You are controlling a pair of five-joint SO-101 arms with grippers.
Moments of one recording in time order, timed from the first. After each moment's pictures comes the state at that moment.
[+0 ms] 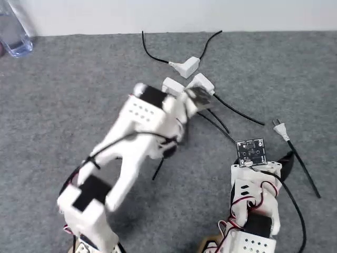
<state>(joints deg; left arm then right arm) 27.9 11.5 -3.9 93.5 -24.9 12.2 -103.0 95.7 49.0 22.4</state>
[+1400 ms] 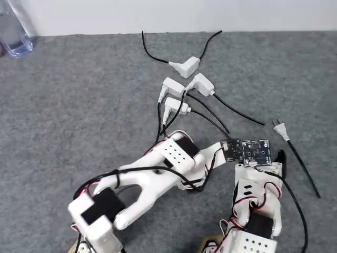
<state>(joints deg) 42.9 13.9 20.4 64.3 -25.0 14.9 -103.0 95.7 47.9 22.1</state>
